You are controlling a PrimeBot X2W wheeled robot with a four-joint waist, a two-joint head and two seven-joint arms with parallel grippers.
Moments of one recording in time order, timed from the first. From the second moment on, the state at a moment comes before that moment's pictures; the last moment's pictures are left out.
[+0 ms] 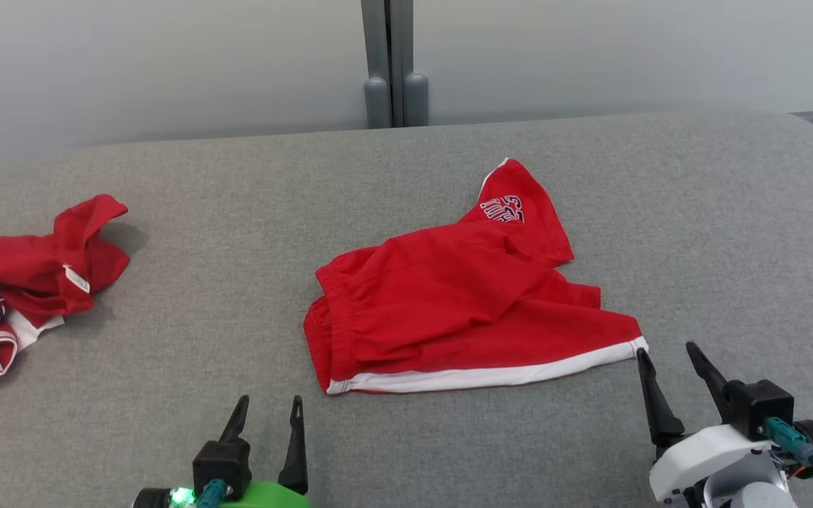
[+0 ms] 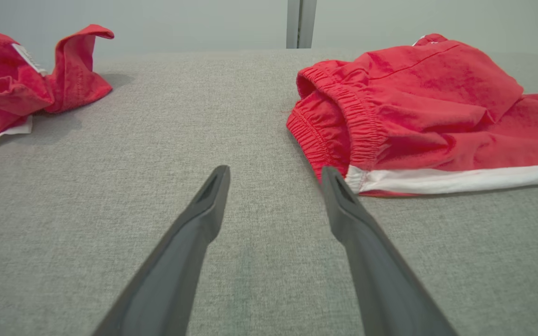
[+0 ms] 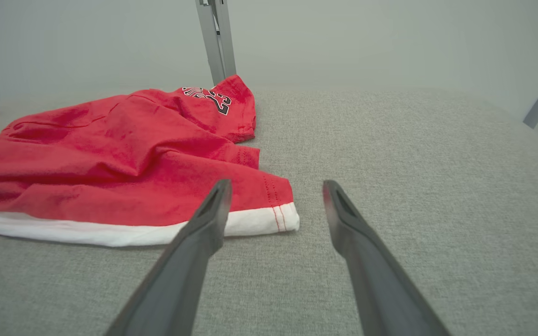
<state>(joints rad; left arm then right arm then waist) -0.01 0.05 -0.26 0.41 -0.18 0.04 -0.26 -0.06 -0.05 -0.05 0.35 0.10 0.13 -0.26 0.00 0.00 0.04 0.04</state>
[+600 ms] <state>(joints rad) -0.14 0.05 -0.36 0.48 -0.22 -0.04 -0.26 -0.16 -0.05 -0.04 0.38 0.09 0.13 -0.26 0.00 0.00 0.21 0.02</state>
